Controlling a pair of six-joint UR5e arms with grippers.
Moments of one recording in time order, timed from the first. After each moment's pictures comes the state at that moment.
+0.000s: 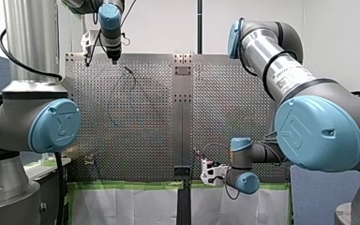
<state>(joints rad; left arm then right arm) -0.17 -1.49 -1.55 -3.55 -1.95 -1.76 2.05 -0.66 2.03 -1.27 1.33 1.54</state>
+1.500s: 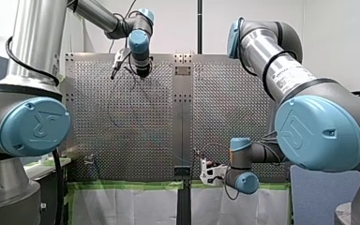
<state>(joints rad) -0.41 -1.73 -1.50 -3.35 -2.03 -1.45 2.05 -0.66 2.03 -1.26 1.33 1.54</state>
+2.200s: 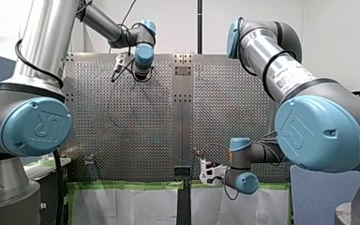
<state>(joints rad) -0.39 -1.81 -1.47 -3.15 -2.16 -1.30 2.06 -0.66 2.03 -1.26 1.33 1.54</state>
